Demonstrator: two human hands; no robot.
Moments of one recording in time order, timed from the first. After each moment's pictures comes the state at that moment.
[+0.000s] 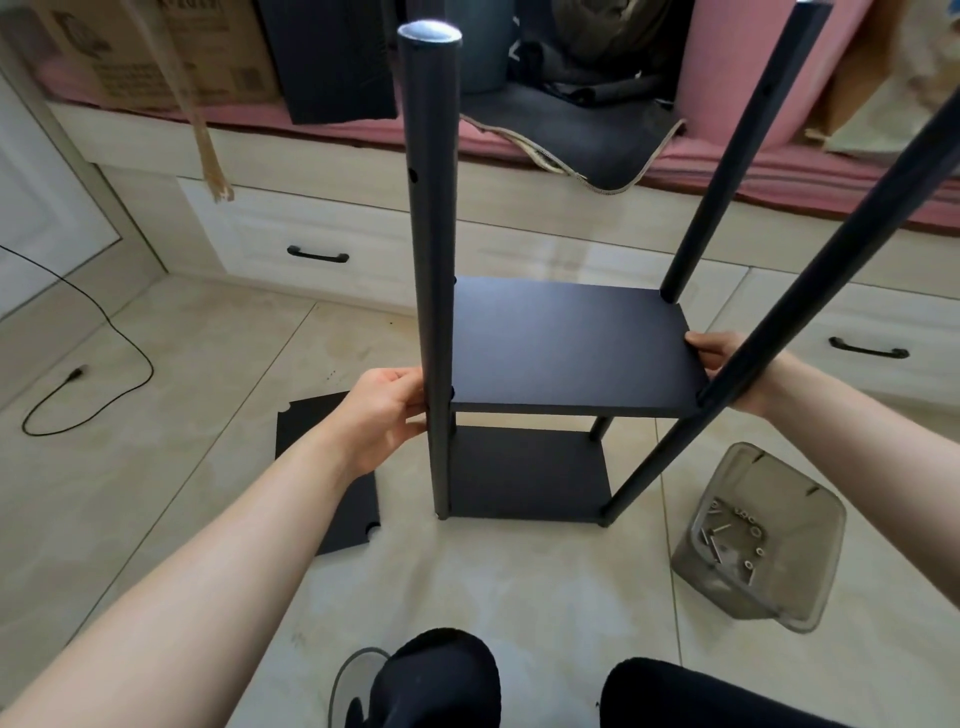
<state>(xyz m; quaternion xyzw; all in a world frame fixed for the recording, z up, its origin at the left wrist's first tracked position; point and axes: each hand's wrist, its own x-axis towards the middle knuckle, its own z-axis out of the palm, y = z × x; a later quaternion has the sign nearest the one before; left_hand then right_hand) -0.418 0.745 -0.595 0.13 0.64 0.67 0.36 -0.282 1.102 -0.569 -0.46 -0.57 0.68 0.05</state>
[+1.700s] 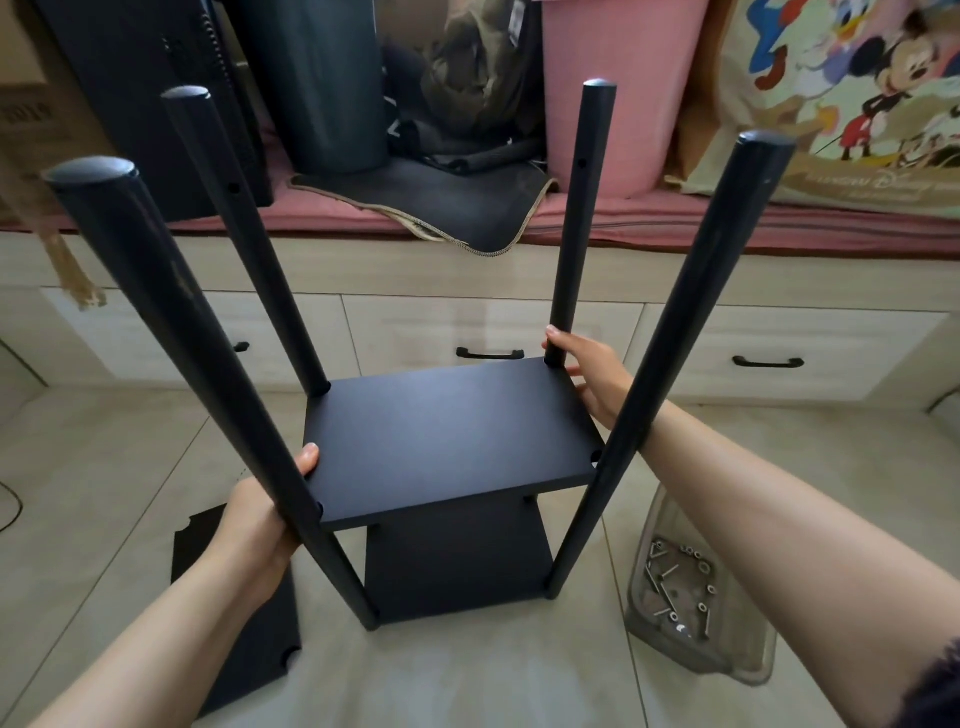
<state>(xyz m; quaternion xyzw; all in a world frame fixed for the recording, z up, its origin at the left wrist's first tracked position) -0.420 0.788 -0.602 -0.07 0.62 0.74 0.25 -0.337 1.118 -0.576 -0.34 -0.63 0.68 0.15</state>
